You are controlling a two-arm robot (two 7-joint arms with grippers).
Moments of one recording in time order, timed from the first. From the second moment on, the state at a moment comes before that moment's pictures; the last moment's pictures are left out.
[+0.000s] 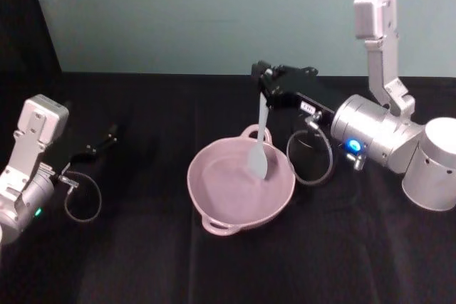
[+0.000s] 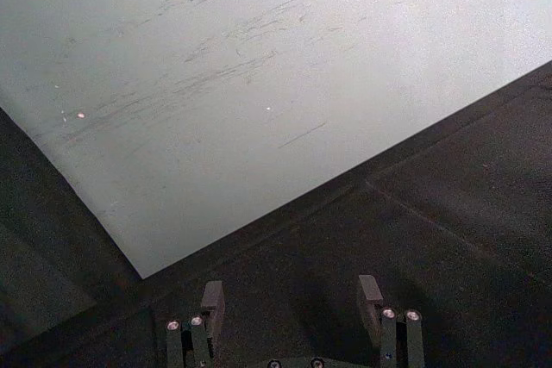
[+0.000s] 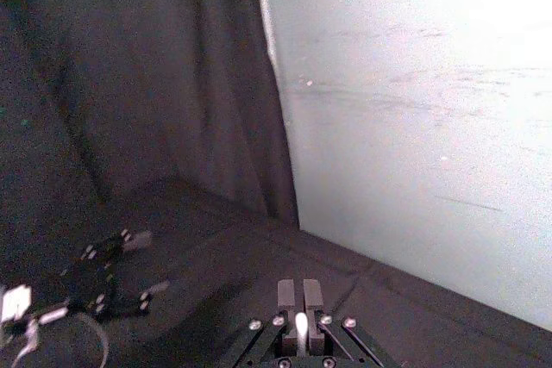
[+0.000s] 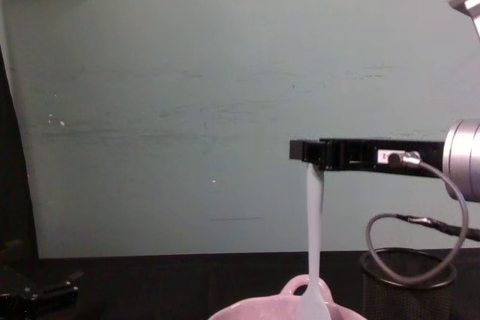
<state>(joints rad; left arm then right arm) -0.20 0.60 0.45 -1.41 -0.25 -0.12 0.03 0.39 0.40 -0.45 -1.60 0.55 0.27 0.31</state>
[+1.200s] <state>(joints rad) -0.20 0.60 0.45 -1.41 -0.25 -0.12 0.03 0.45 0.30 -0.47 -1.48 0.50 0.24 0.32</state>
